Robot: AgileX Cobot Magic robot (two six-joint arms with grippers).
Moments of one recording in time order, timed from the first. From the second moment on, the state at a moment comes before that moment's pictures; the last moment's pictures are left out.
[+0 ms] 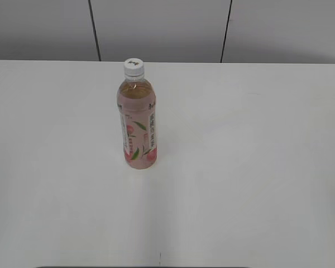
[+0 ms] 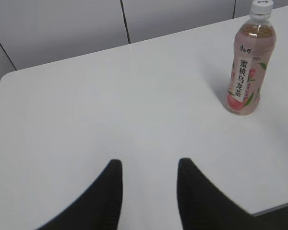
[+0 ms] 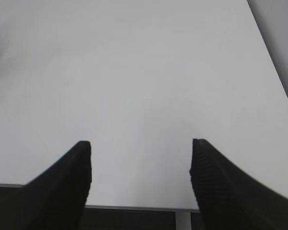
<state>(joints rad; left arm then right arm) -0.10 -0.01 -0.56 -0.04 1.03 0.10 0.11 -0.01 -0.51 -0.02 1.10 -0.06</state>
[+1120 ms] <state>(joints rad) -0.10 -0.01 -0.56 -0.04 1.03 0.10 0.11 -0.01 -0.51 -0.02 1.10 -0.06</state>
